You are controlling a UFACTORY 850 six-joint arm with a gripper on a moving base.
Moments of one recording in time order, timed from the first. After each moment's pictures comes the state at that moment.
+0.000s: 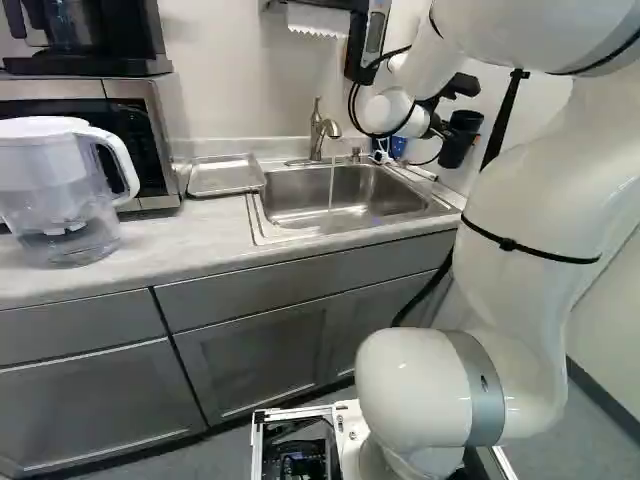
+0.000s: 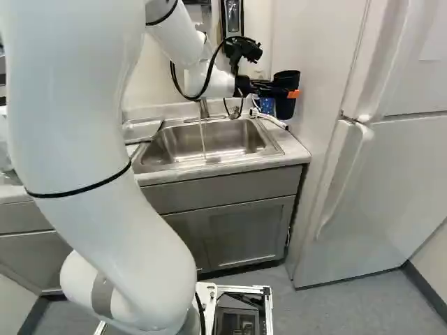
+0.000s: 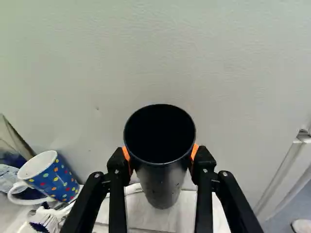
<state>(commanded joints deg) -7.6 -7.3 -59.0 77.9 61.4 -41.7</state>
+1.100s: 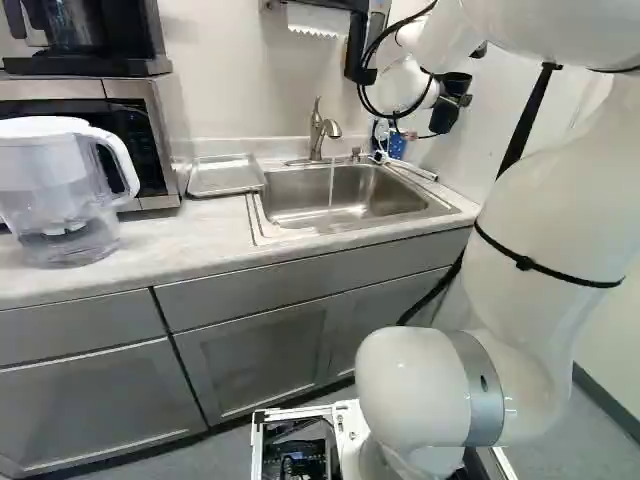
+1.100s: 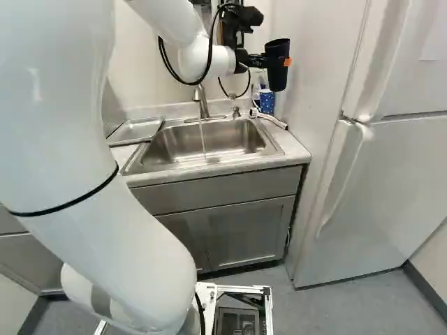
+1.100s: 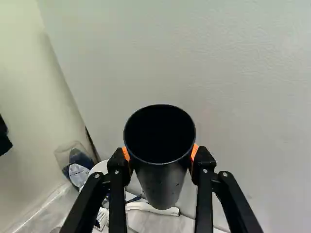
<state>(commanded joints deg) -9.1 -1.5 -60.8 61.6 48.7 -41.7</state>
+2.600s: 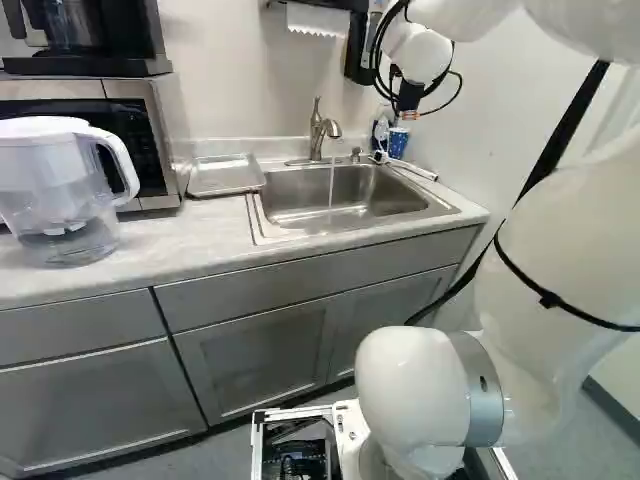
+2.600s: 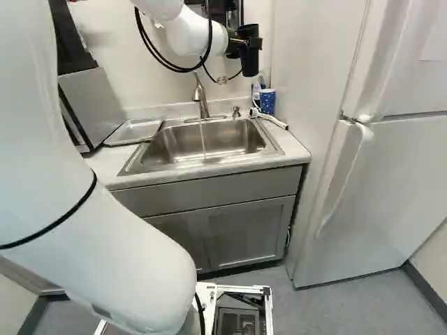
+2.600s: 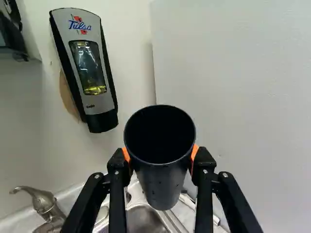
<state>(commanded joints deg) -10.0 5.5 -61.0 37.8 25.0 -32.0</state>
